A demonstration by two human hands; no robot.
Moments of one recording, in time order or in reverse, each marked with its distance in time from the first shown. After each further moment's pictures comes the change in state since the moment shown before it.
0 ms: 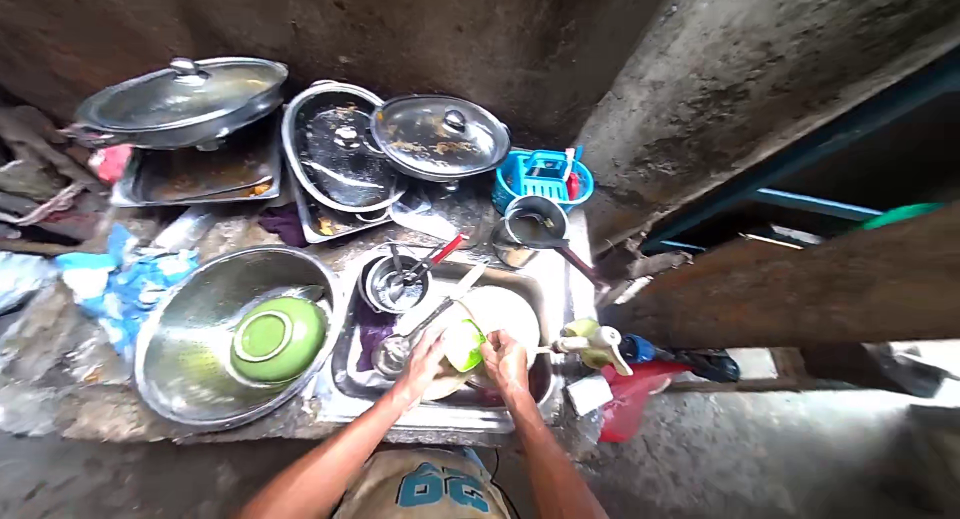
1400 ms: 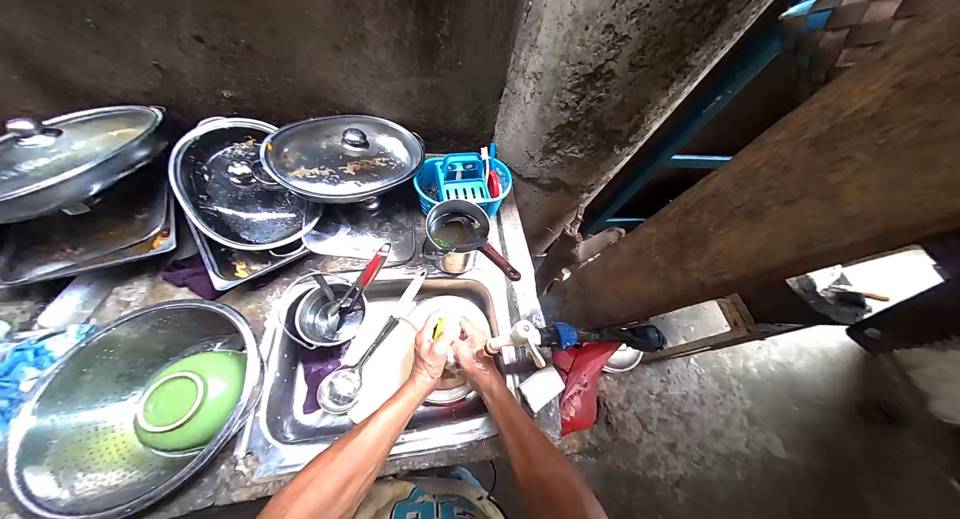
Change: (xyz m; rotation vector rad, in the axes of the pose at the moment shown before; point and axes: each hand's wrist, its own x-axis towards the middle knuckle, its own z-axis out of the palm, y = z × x) left_hand 0.067 0.004 0.123 -0.009 0.161 0.337; right_hand 0.032 0.031 -0.028 0.639 0.056 -0.238
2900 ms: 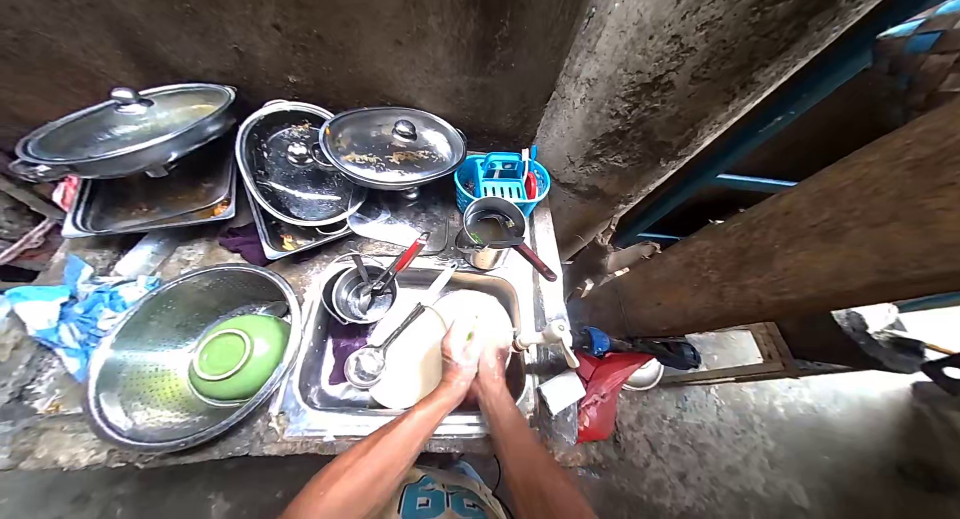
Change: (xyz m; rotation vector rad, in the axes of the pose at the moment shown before) left_hand -0.031 0.010 0.003 0.167 0.195 0.101; right_hand -0.026 0.003 0.044 0.561 0.432 0.265
